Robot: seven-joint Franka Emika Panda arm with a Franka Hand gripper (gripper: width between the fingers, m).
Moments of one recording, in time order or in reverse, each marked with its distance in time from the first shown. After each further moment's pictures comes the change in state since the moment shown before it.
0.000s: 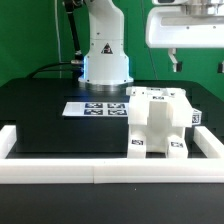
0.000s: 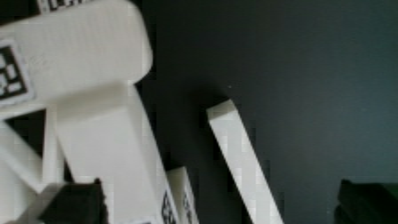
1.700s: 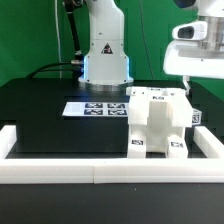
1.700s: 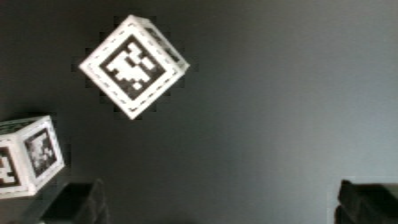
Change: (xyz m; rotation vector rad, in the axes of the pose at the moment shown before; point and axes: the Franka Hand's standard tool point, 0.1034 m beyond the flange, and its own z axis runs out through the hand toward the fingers) arm -0.063 -0.012 0.064 -0.060 -0.018 -0.013
